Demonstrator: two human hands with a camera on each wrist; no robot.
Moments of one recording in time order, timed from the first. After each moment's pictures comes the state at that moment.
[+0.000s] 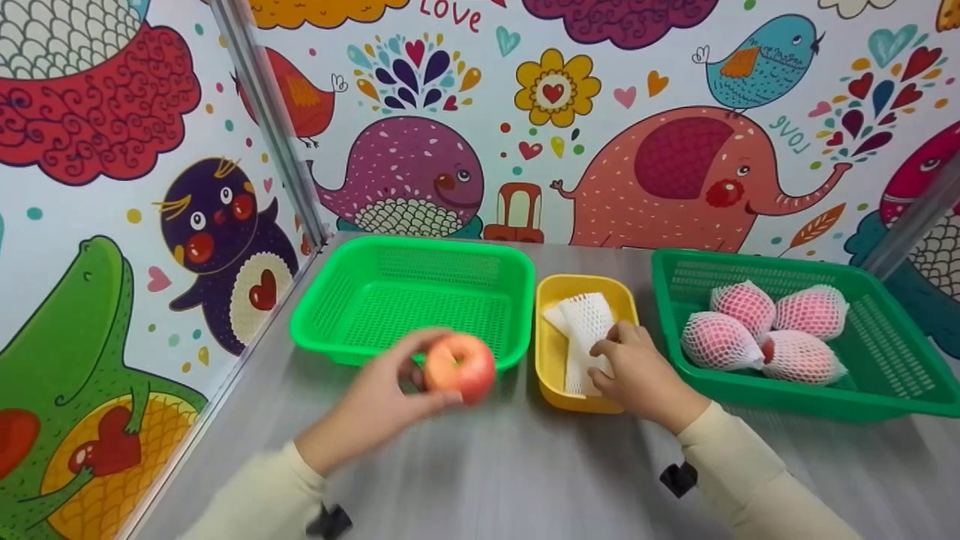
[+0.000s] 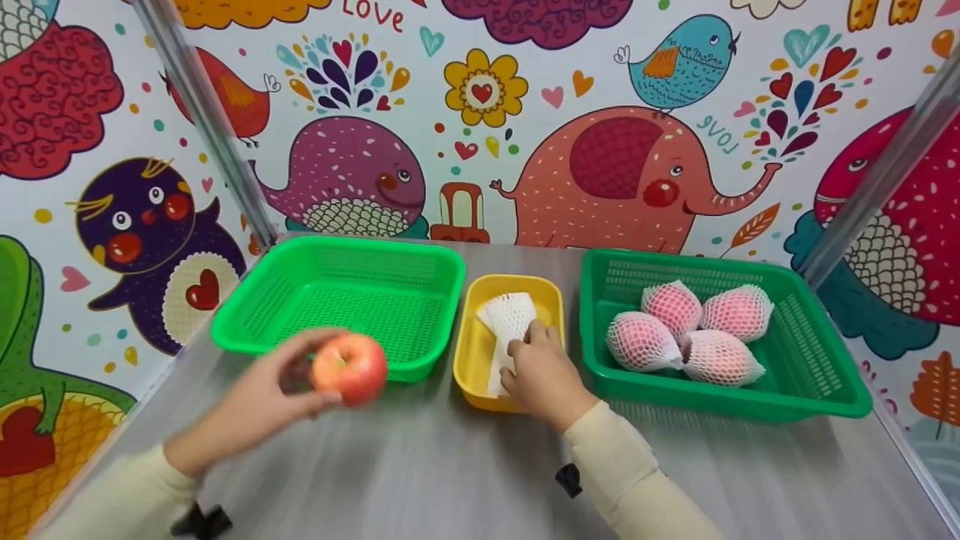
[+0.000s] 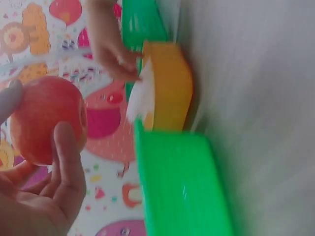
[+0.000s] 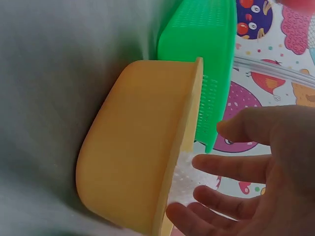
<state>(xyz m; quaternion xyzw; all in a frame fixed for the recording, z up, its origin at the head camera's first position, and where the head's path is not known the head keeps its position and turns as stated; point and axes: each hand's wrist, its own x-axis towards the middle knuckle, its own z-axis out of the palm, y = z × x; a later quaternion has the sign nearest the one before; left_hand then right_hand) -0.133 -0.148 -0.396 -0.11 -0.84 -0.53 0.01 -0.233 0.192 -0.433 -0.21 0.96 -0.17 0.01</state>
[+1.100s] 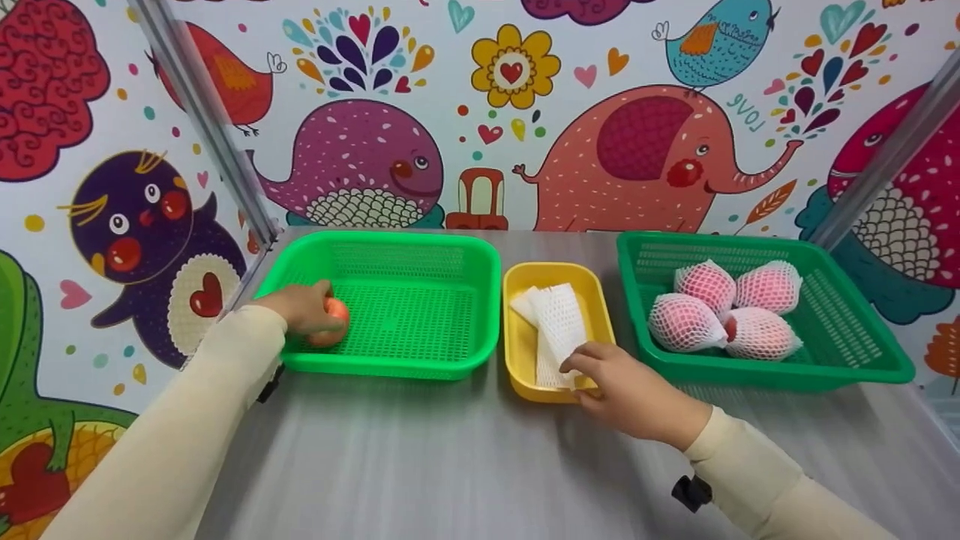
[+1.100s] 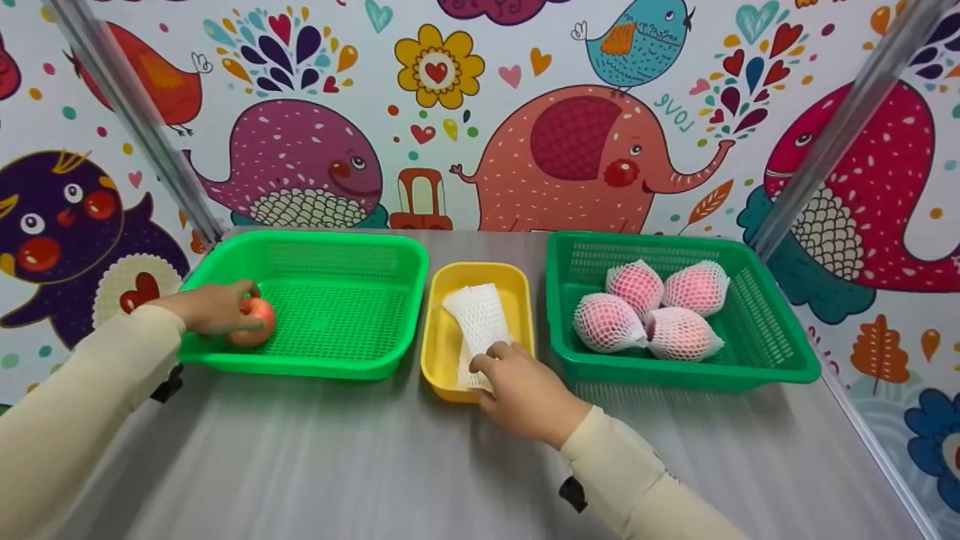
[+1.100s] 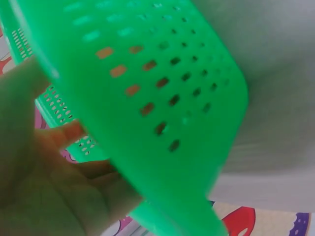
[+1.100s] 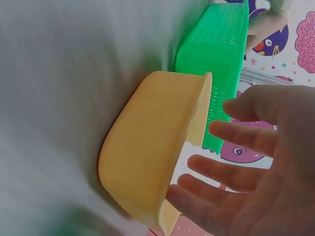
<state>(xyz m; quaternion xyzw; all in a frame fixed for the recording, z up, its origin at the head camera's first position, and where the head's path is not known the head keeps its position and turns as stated) -0.295 -0.265 -0.402 -0.08 -0.97 -0.11 -0.20 -0.202 0.205 -0.422 -0.29 0.94 -0.18 0.06</state>
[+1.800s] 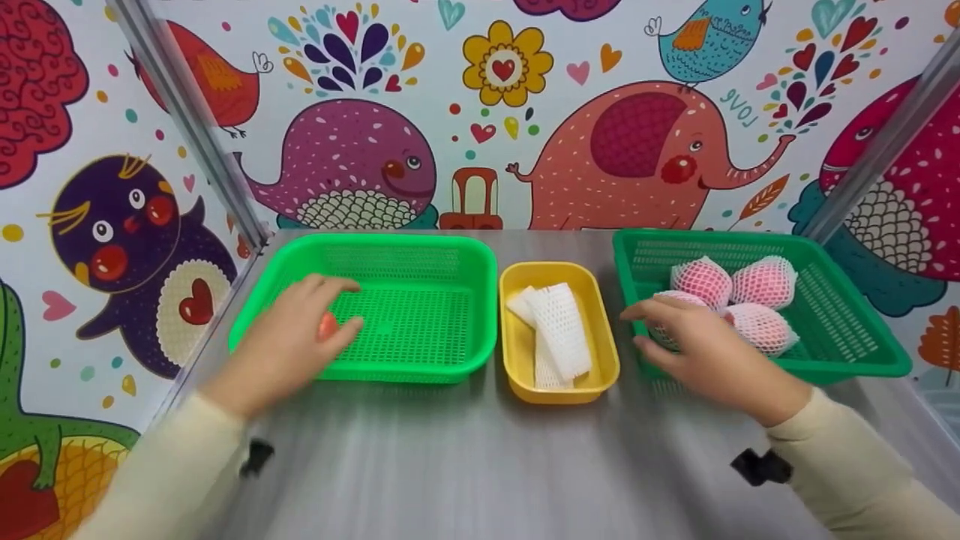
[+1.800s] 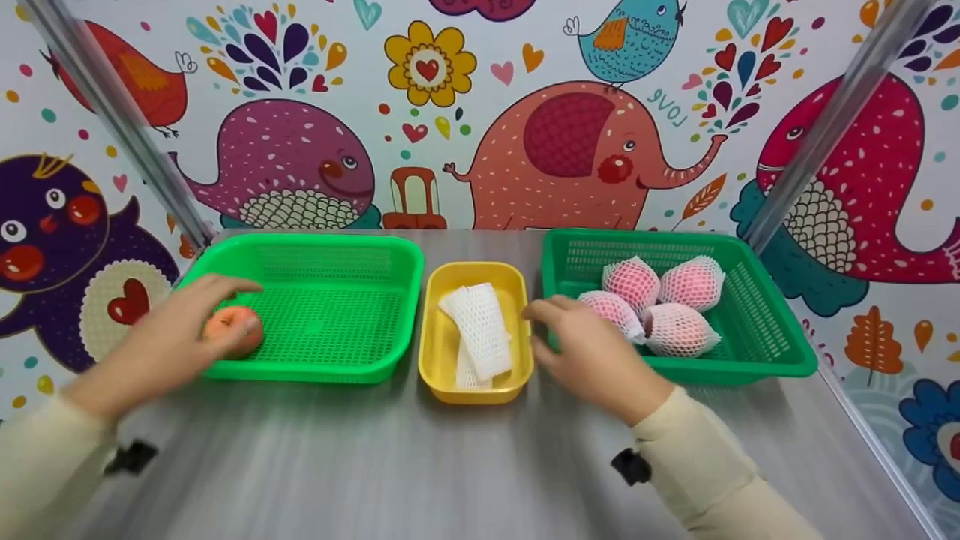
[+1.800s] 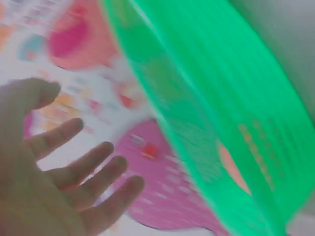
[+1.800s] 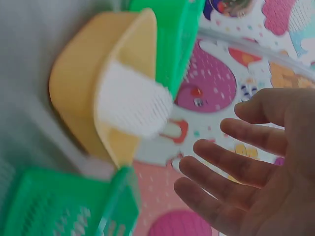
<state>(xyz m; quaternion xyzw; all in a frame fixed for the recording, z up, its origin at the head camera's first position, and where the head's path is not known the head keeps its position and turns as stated) -0.204 -0.213 -0.368 -0.17 -0.96 -0.20 0.09 -0.207 0.261 -0.359 -0.22 0.95 -0.20 -0.01</state>
